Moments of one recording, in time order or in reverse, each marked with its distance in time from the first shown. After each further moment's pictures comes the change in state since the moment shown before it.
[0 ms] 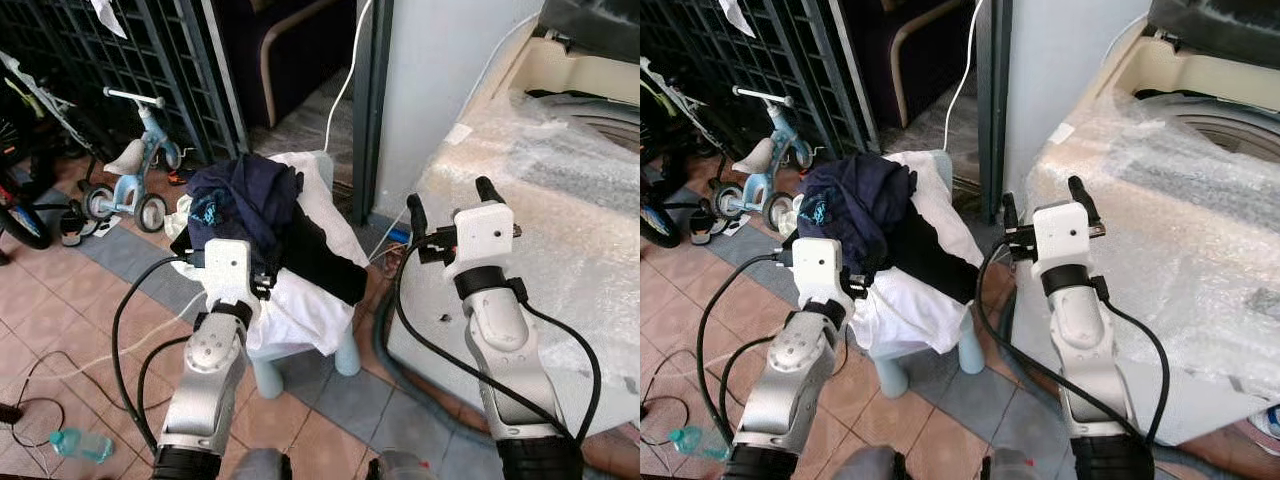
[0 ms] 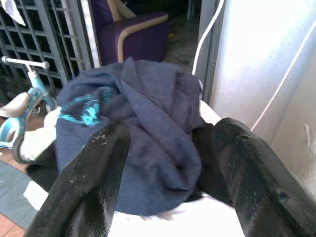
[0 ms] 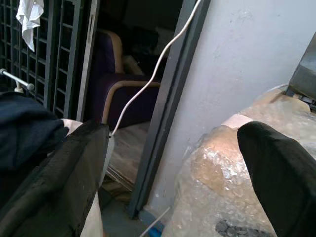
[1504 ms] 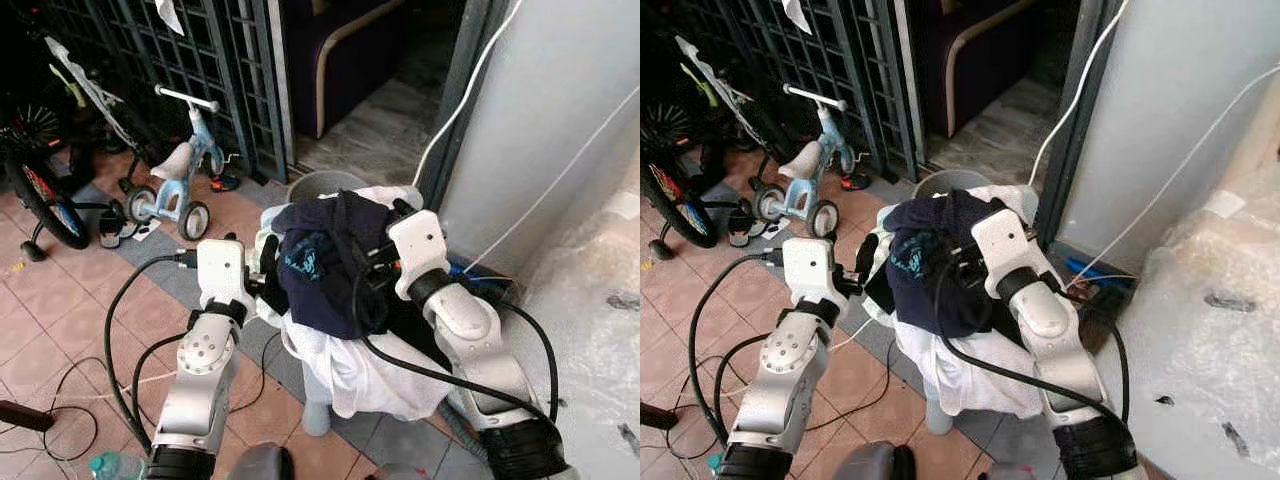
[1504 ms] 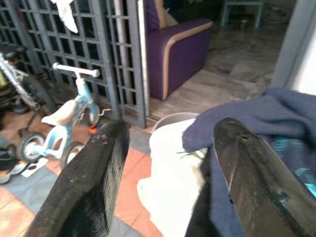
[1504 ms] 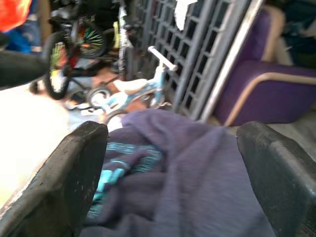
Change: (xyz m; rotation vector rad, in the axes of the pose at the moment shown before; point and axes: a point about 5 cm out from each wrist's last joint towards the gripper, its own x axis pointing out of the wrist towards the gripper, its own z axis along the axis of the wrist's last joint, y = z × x) left arm -0.010 0.019 -0.007 0.033 -0.013 0.036; right arm 0.003 0.075 -0.008 0.074 0.134 0.501
